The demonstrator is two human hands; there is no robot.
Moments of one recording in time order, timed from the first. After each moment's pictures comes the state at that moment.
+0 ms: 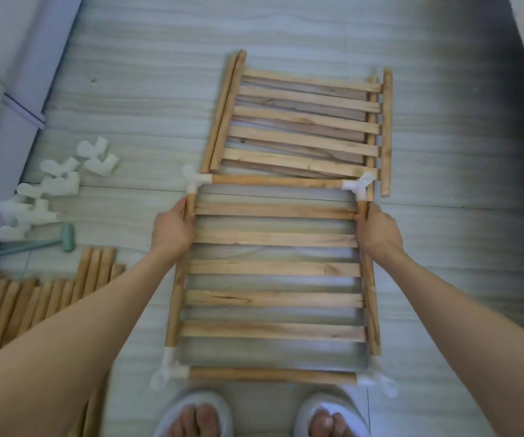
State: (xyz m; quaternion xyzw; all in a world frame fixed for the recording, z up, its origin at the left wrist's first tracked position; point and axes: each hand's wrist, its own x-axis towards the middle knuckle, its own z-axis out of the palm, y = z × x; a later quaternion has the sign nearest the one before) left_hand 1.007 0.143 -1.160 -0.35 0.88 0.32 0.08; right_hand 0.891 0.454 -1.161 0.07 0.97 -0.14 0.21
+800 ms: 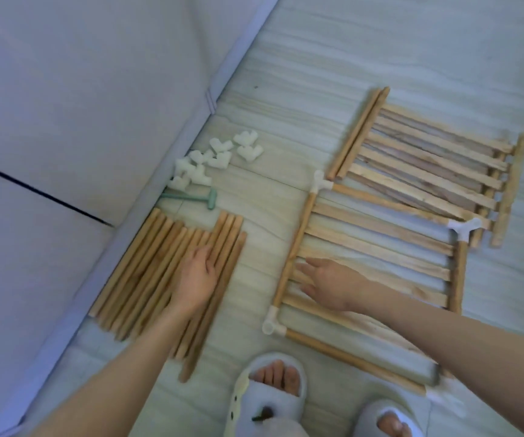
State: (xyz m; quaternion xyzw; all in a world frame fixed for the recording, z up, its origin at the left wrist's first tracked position) left_hand 1.215 0.084 -1.120 -0.45 0.83 0.33 0.06; right_hand 1.039 0.269 -1.082 -0.48 0.78 0.06 0.41
